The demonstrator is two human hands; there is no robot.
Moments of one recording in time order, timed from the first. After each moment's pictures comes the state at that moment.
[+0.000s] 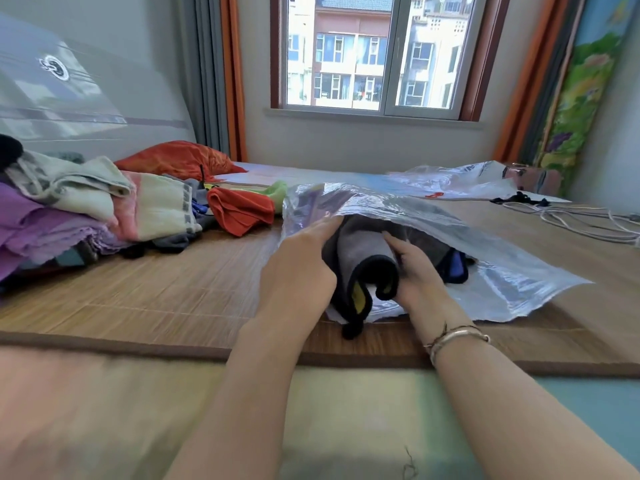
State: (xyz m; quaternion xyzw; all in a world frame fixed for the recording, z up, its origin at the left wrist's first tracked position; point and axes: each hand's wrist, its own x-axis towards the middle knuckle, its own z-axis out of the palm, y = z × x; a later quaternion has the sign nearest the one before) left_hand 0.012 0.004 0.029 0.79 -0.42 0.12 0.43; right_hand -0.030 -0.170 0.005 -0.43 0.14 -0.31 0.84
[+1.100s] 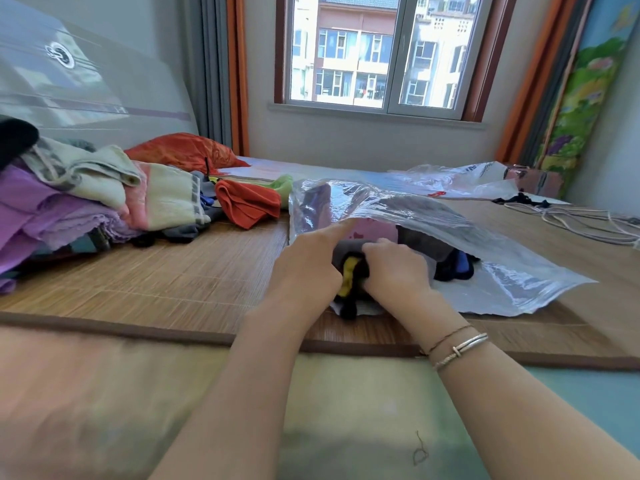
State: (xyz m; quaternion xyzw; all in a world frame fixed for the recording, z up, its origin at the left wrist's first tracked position) left_hand 0.021 0.014 0.021 0.79 -0.45 0.08 0.41; right_hand -0.036 -0.116 0.011 -0.93 0.29 -0.20 -0.09
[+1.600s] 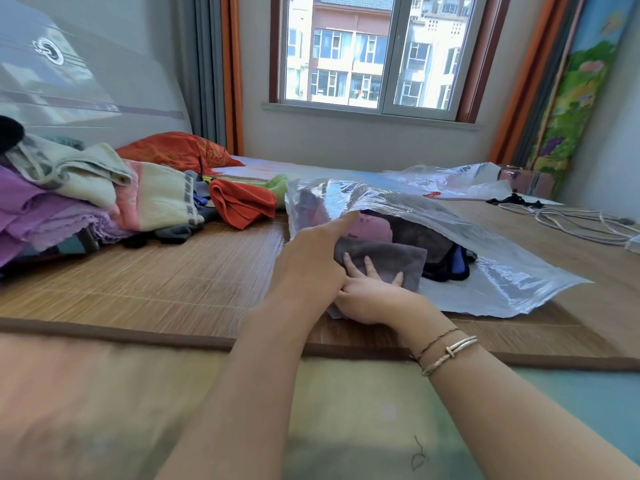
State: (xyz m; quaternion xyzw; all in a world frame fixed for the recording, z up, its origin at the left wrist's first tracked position) left_hand 0.018 0.008 0.029 0.79 -0.44 0.08 0.41; right_hand -0.018 -0.118 -0.011 -0.96 0.25 0.04 0.08
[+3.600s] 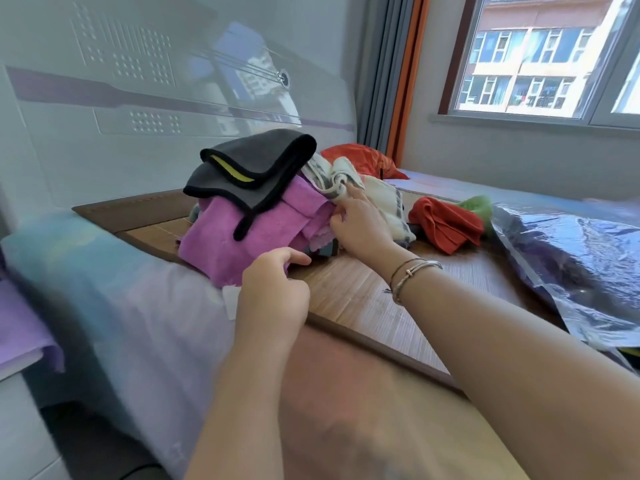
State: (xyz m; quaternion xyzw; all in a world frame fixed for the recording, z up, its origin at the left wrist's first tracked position) left_hand 0.173 0.262 -0.007 0.83 -0.05 0.16 0.53; right_hand 0.274 0.105 0.024 -0.94 -0.01 -0.28 0.19
